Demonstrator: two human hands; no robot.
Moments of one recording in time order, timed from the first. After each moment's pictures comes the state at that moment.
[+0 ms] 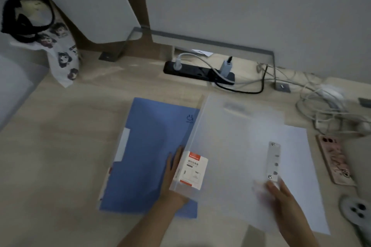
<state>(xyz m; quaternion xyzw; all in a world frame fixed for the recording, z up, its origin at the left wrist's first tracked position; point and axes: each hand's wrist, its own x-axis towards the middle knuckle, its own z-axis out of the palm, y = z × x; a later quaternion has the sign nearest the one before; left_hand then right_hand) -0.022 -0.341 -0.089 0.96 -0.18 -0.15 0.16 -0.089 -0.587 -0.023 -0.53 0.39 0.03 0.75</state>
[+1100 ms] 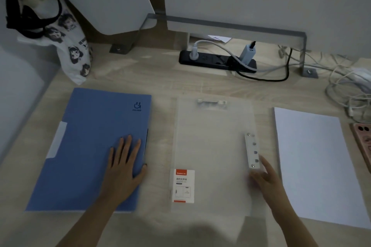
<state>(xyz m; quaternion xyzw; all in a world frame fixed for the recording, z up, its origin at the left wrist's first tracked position) 0.008 -0.139 -0.108 0.99 -0.08 -0.12 0.10 -0.053 -0.500 -0.063 -0.75 0.36 0.09 0.54</state>
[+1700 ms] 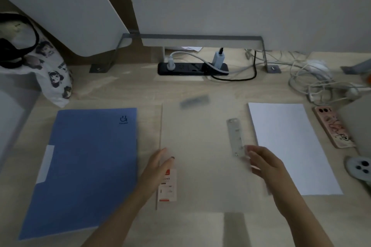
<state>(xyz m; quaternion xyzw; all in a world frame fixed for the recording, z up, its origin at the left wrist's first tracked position) 0.017 -0.238 -0.052 0.78 0.08 -0.32 0.53 -0.065 -0.478 0.039 -0.73 0.33 0.03 0.60</state>
